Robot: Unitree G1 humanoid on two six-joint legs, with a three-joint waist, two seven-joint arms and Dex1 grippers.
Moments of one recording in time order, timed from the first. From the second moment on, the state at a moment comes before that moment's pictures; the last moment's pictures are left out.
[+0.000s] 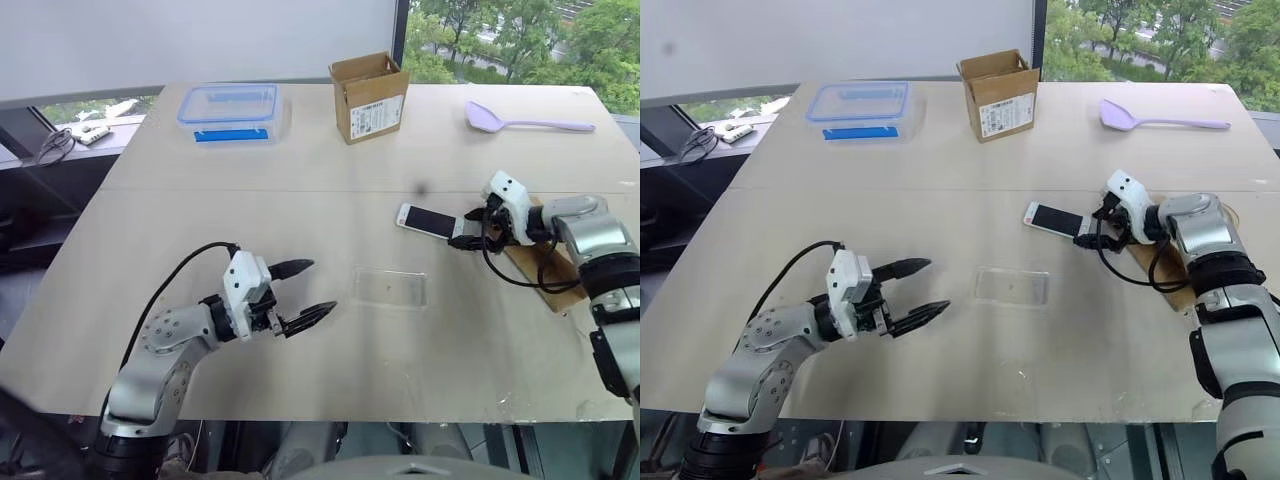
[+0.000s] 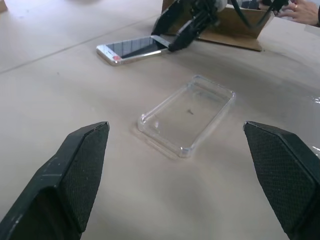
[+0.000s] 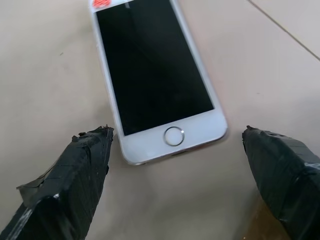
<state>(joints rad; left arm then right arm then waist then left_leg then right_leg) 0.04 0.55 0.08 -0.38 -0.45 0.32 -0.96 -0.87 -0.66 0.23 0.75 0.09 0.31 1.18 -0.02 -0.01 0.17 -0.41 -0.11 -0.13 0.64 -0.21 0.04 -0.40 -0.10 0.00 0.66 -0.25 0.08</state>
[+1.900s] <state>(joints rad) -0.07 0.58 0.03 -0.17 -0.41 0.24 -0.96 -0.74 -0.54 0.18 0.31 0.08 0.46 0.99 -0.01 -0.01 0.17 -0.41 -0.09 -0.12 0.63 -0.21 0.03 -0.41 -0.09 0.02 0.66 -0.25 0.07</state>
